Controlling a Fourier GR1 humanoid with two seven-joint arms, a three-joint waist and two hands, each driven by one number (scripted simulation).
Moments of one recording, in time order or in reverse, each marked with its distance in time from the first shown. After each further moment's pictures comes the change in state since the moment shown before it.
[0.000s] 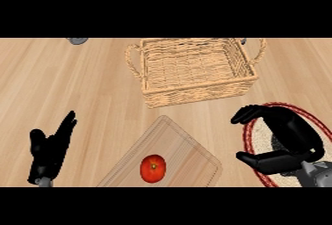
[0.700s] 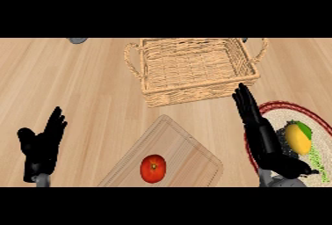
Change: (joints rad) left arm -0.016 -0.017 0.050 -0.006 -0.019 0.130 -0.026; right arm 0.086 0.250 0.062 0.084 0.137 -0.474 0.020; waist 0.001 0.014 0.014
